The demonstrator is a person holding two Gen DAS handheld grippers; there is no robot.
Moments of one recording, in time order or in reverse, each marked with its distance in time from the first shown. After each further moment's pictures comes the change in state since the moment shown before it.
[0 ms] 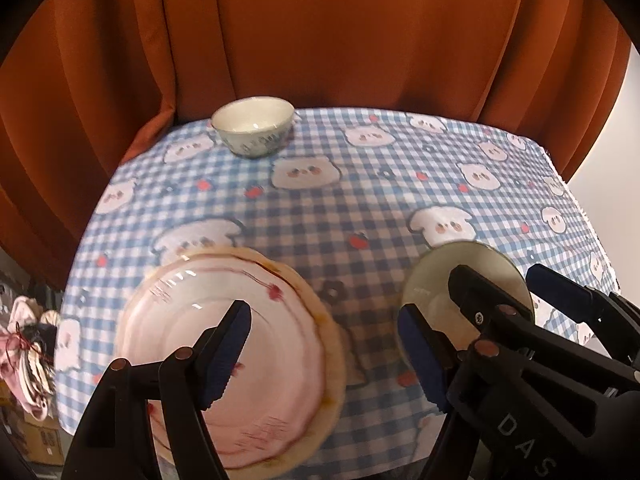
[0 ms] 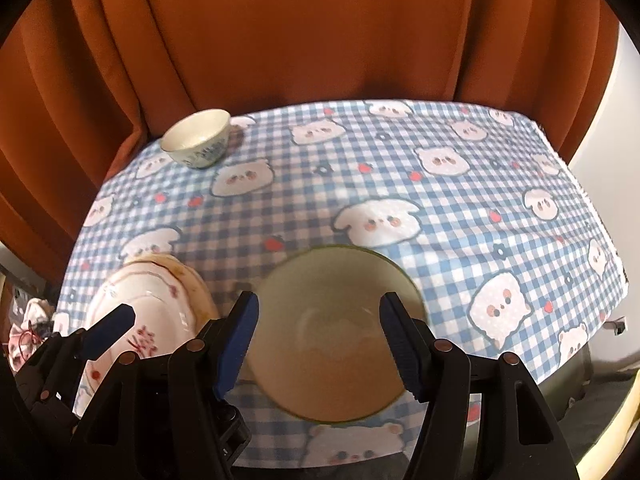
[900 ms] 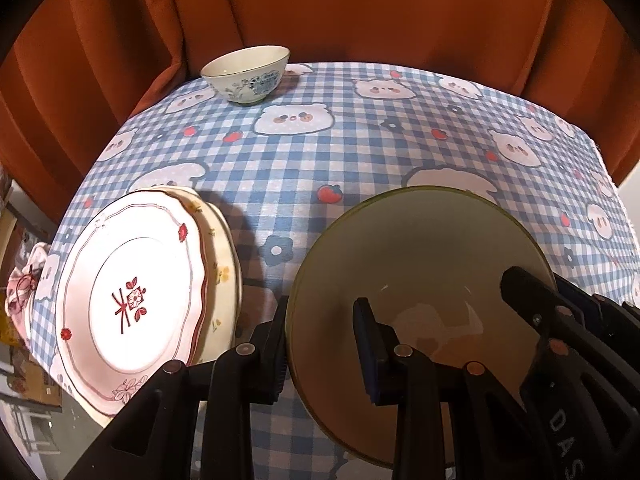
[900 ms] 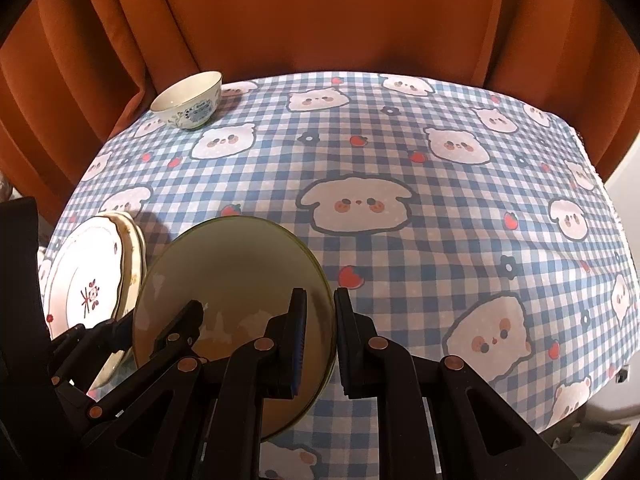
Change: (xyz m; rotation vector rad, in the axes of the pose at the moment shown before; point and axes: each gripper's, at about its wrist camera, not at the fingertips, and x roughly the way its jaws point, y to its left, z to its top) left arm 0.066 -0.083 -0.026 -0.124 0.098 0.158; right arm 0.056 -0.076 -0.004 -0.124 0.078 0.102
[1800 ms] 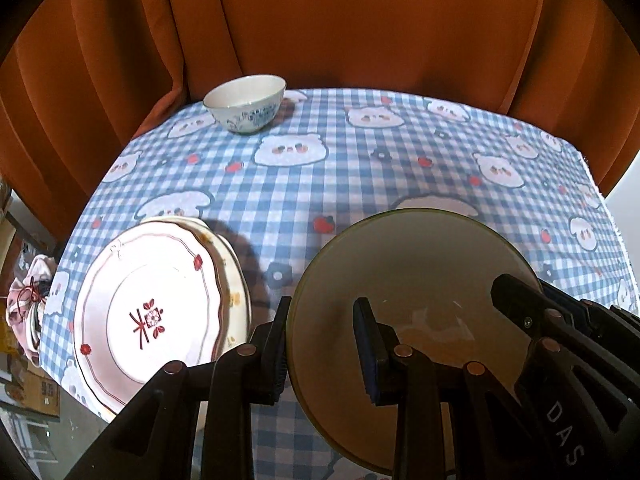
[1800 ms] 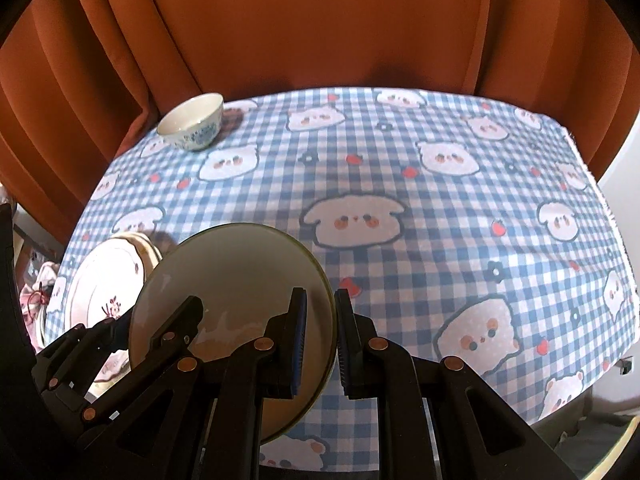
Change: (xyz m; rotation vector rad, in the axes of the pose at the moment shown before) left arm -0.026 -0.001 0.011 -0.001 -0.047 -0.004; right arm -0.027 -0.003 0.011 0.032 -0.012 0.024
